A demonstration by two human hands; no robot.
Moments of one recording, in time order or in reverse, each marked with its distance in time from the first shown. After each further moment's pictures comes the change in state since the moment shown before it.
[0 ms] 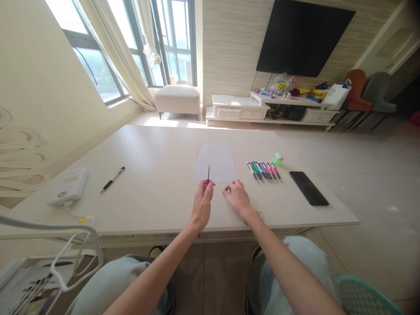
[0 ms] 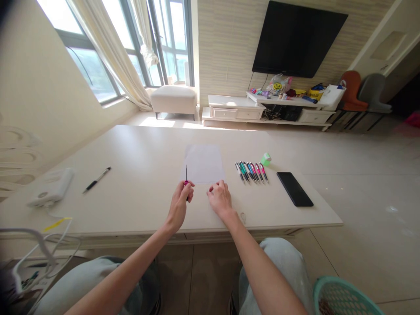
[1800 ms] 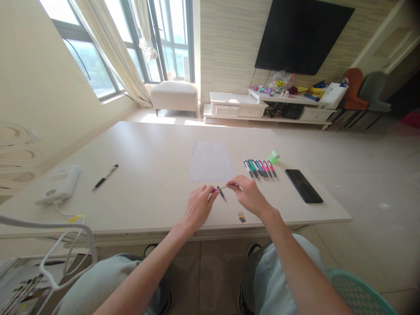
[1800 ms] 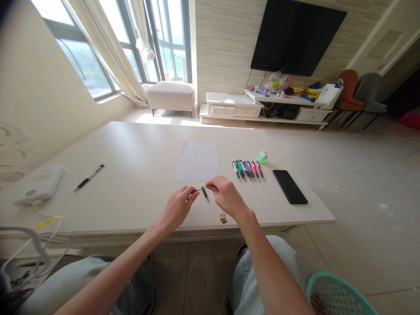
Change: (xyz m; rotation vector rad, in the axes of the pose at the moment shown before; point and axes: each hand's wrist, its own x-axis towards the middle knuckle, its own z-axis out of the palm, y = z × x) left_hand -0.001 -0.011 -0.007 0.973 -0.235 0.254; right_hand -0.011 -0.007 -0.079 0.395 0.028 -0.405
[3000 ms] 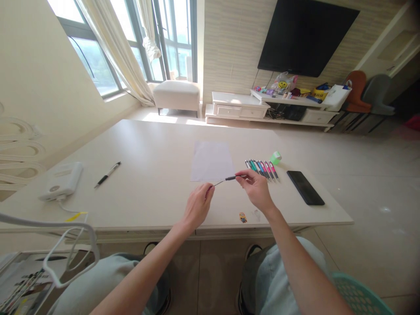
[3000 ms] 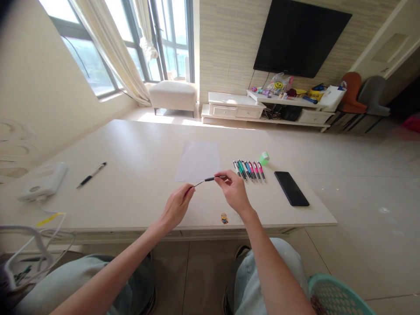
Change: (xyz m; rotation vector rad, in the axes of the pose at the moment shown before) left_hand -0.001 -0.004 -0.005 -0.224 0.052 -0.068; right_hand 0.005 0.008 -0.006 0.310 0.219 0.298
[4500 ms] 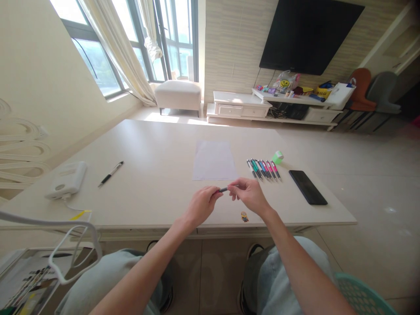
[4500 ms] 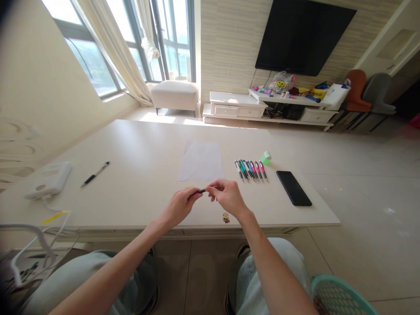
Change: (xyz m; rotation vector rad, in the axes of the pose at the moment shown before) left_hand 0.002 -0.005 0.002 0.080 -0.090 0.203; right_hand -0.013 0.003 0.017 0.122 -0.231 0.130
